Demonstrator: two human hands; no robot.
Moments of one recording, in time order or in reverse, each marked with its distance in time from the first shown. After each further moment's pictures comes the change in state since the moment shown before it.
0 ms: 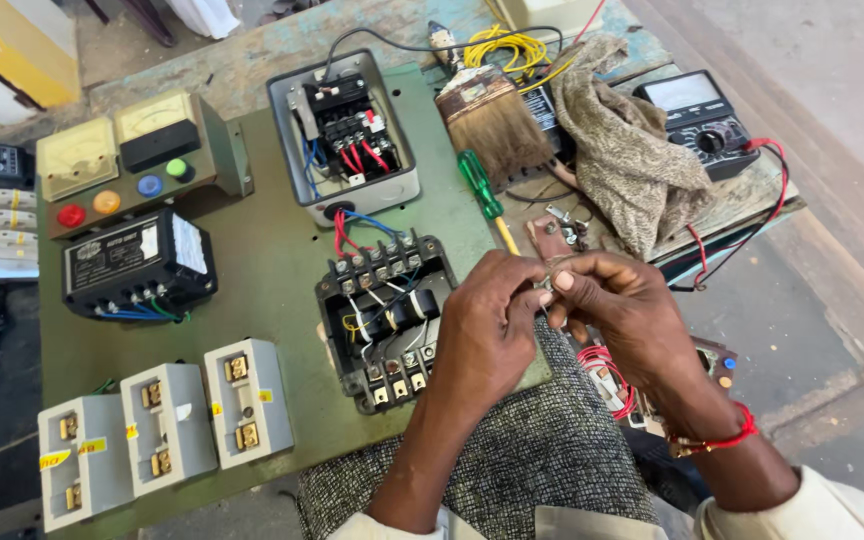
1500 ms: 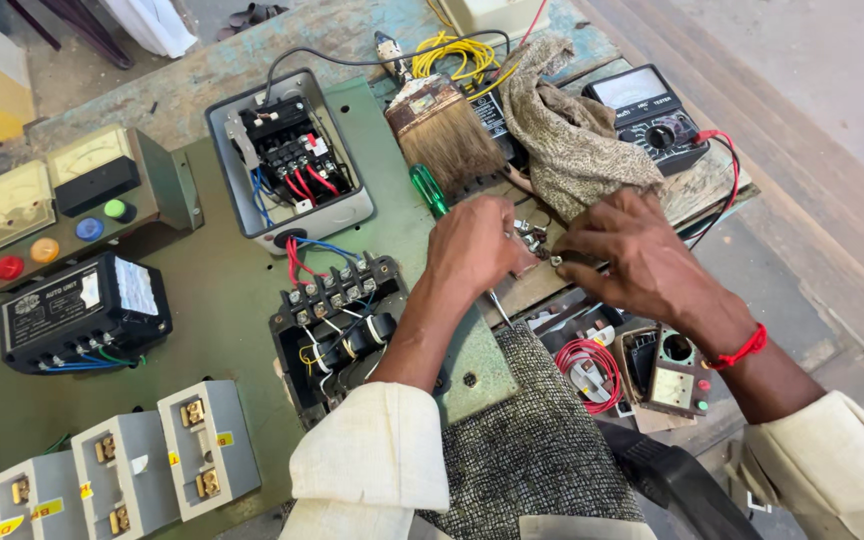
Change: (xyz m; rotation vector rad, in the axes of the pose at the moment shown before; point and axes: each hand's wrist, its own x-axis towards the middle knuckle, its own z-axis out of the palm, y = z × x) left_hand 0.107 -0.074 0.056 0.507 -0.387 -0.209; right_hand 0.041 -0.045 -0.073 -1.489 -0.132 -0.696
